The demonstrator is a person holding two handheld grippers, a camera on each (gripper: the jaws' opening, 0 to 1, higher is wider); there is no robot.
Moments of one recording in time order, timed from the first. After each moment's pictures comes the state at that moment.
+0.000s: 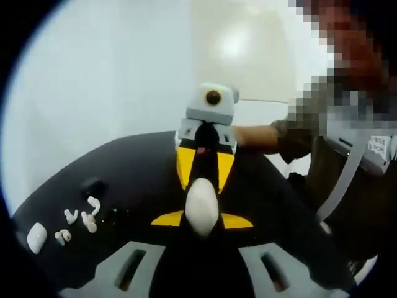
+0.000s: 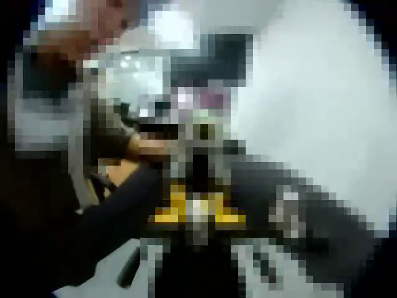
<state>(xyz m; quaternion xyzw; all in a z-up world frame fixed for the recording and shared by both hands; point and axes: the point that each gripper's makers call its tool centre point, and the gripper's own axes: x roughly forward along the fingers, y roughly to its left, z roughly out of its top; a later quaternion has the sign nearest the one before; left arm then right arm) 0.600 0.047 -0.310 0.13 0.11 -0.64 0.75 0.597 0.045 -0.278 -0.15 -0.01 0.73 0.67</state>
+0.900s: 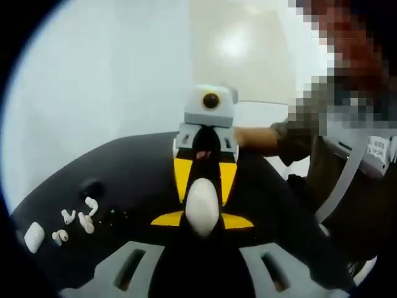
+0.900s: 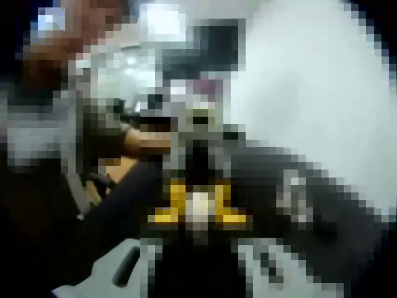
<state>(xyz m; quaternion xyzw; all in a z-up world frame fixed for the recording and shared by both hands) 0.600 0.043 -0.310 0.12 0.12 -0.64 0.75 0.594 0.047 -0.289 -0.14 0.05 0.72 0.68</state>
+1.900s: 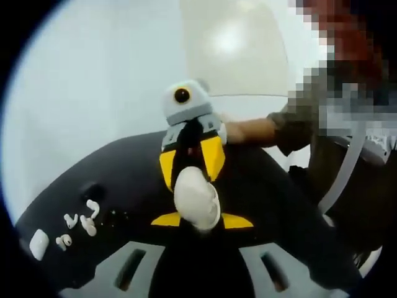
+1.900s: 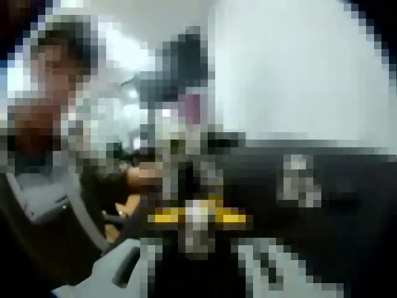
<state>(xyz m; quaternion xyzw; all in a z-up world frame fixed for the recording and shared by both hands) 0.600 0.046 -0.316 0.16 0.11 -0.64 0.74 0.605 0.052 -0.274 0.01 0.11 0.72 0.68</state>
